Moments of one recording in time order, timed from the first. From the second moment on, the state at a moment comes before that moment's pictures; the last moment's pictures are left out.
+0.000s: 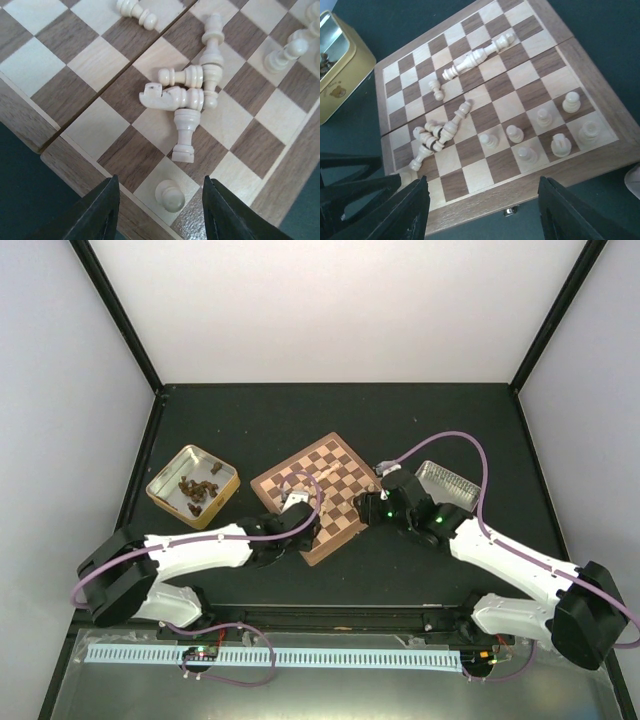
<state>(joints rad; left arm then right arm) -0.97 1.37 0.66 -0.29 -0.36 -0.74 0.77 1.14 0.73 -0.30 0.09 0.57</state>
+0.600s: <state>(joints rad) -0.73 0.99 0.62 -0.30 -0.29 -0.73 0.85 1.48 0.93 -0.41 -0.06 0.56</state>
